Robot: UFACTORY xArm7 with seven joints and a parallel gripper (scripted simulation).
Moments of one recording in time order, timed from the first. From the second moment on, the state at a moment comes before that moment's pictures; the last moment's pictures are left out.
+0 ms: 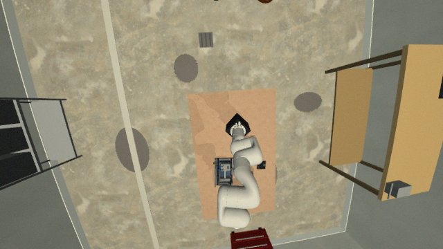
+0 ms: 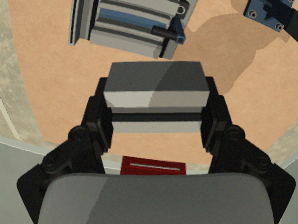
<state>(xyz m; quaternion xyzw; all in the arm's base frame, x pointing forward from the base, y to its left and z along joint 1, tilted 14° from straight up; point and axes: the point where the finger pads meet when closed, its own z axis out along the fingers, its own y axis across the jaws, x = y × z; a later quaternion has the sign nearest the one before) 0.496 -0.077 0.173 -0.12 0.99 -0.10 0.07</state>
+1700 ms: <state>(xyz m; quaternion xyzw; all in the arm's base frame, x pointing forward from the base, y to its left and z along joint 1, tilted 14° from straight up) 0.501 -0.130 0.186 0.05 0.99 -0.09 0.09</state>
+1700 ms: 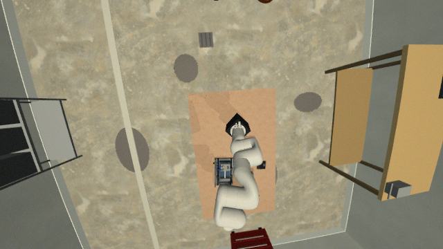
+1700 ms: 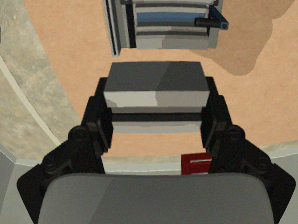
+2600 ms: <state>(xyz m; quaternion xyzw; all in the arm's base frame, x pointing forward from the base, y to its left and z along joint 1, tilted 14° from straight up) 0.503 -0.131 0.179 0.04 0.99 -0.08 0.09</state>
